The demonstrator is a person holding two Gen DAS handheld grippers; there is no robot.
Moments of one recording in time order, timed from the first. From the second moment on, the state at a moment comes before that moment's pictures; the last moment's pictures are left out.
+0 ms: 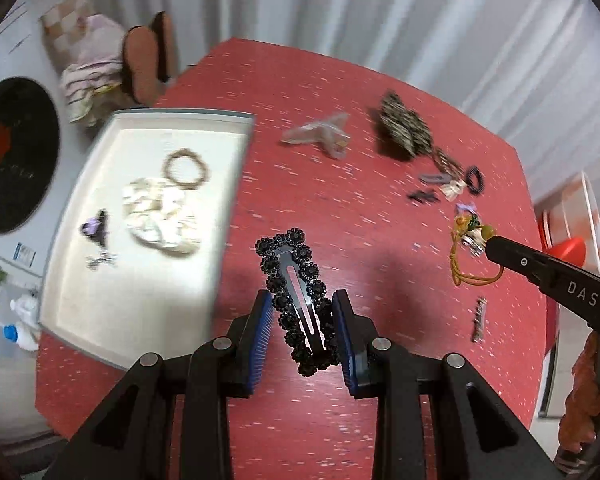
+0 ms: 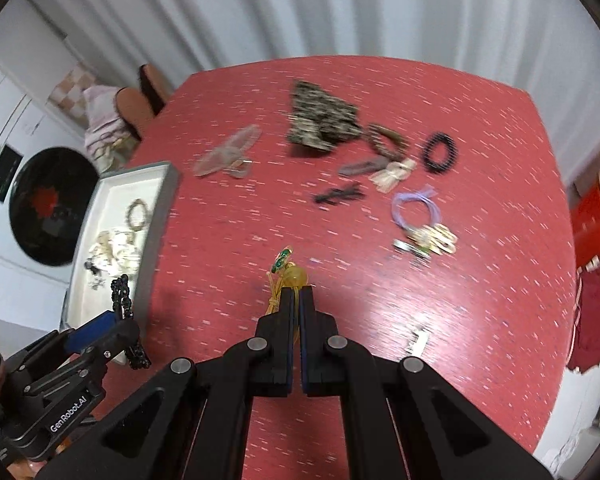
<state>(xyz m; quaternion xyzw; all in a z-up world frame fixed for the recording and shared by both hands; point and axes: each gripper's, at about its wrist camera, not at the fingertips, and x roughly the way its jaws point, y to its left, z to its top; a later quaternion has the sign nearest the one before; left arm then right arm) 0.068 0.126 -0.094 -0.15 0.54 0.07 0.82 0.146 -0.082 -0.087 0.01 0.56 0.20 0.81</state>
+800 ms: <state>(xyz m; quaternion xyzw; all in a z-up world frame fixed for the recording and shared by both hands) 0.011 0.281 -0.117 -0.20 0.53 0.20 0.80 0.119 0.107 -0.081 -0.06 0.54 0.34 0.77</state>
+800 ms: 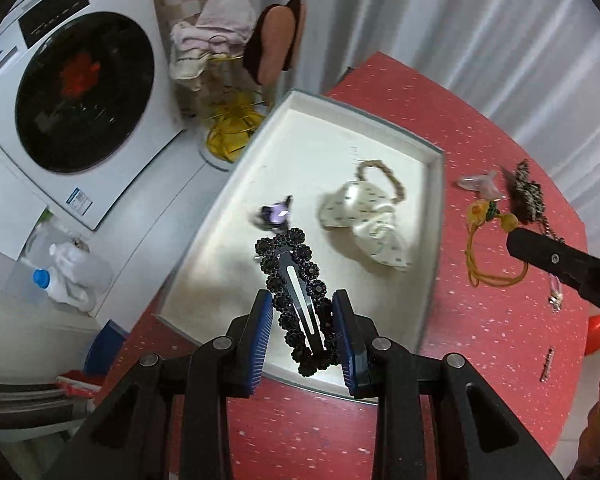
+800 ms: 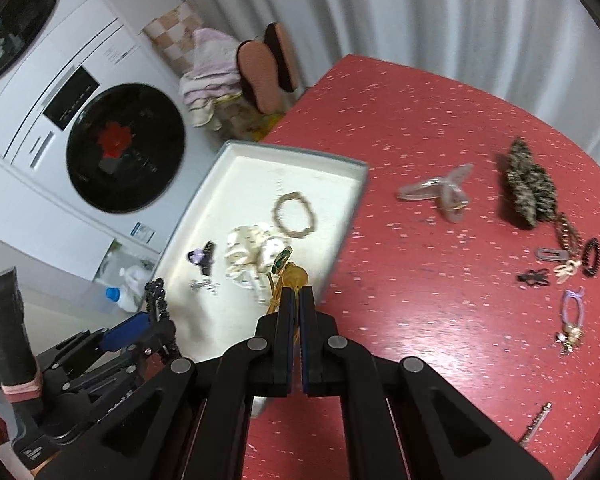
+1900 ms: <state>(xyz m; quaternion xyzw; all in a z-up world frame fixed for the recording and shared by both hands) 0.034 0.316 -0.187 -0.19 0.56 0.20 0.78 0.117 0.180 -0.196 -0.08 0.64 0.33 0.69</state>
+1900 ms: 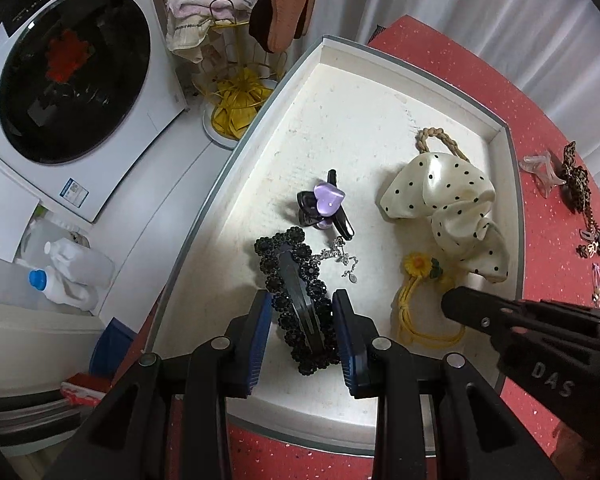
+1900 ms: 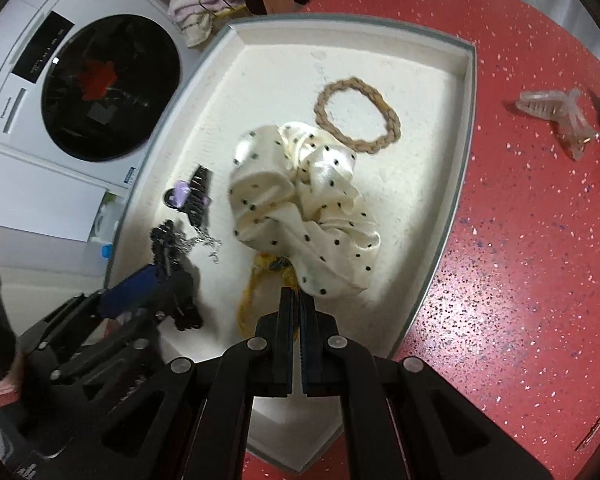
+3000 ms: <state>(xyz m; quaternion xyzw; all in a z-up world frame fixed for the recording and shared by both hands) 0.024 0.298 -0.155 -0.15 0.55 0.23 0.79 0.128 0.131 -0.132 -0.03 0.62 0.33 0.71</state>
